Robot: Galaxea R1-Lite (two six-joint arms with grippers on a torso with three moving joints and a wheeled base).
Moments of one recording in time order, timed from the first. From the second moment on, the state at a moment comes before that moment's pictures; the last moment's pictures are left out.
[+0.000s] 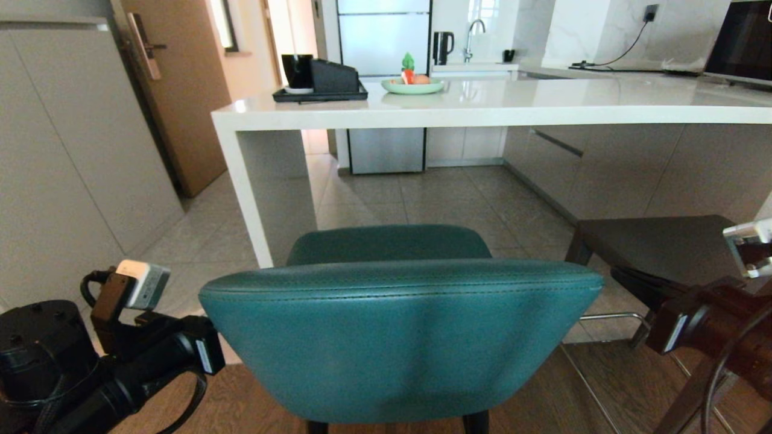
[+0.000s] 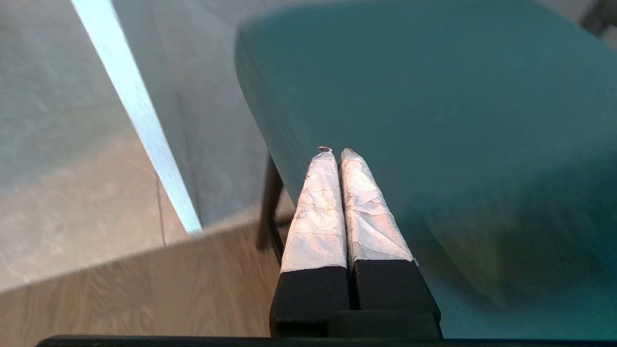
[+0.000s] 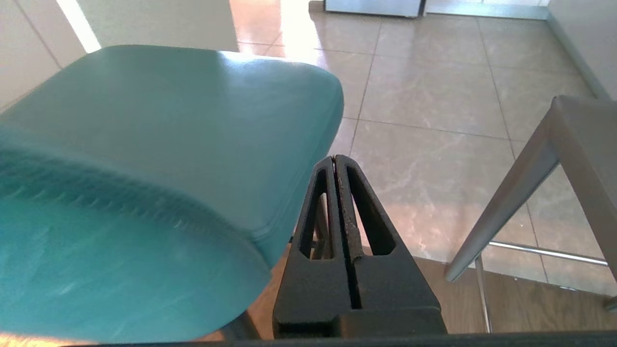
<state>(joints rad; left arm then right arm) -0.26 1.59 -0.13 -1.33 -0.09 -0.08 0.26 1.29 -0.28 -0.94 0.08 -0.03</state>
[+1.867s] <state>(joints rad) -0.33 1.65 -0.11 -1.36 -0.02 -0.08 0.49 1.77 -0.48 -1.26 -0.10 -0.06</state>
